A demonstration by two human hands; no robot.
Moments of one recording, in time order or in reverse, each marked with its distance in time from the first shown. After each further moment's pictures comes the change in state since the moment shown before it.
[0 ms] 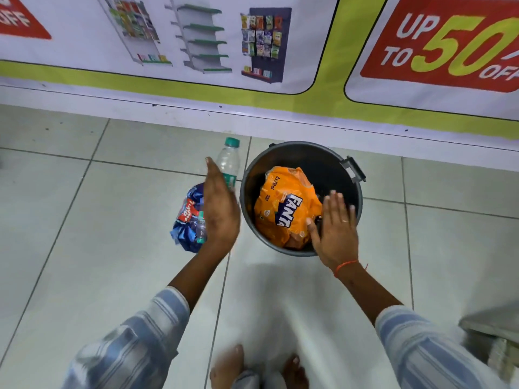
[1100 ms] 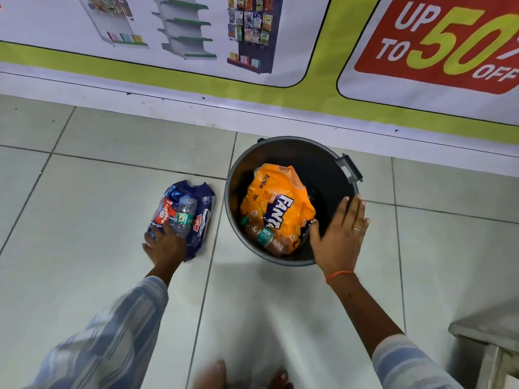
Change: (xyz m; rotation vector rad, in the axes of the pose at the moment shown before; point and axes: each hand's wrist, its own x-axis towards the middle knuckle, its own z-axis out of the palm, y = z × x) left_hand 0.006 -0.198 0.044 0.599 -0.413 -0.505; right_hand 0.010 0.001 0.015 0.074 0.166 0.308
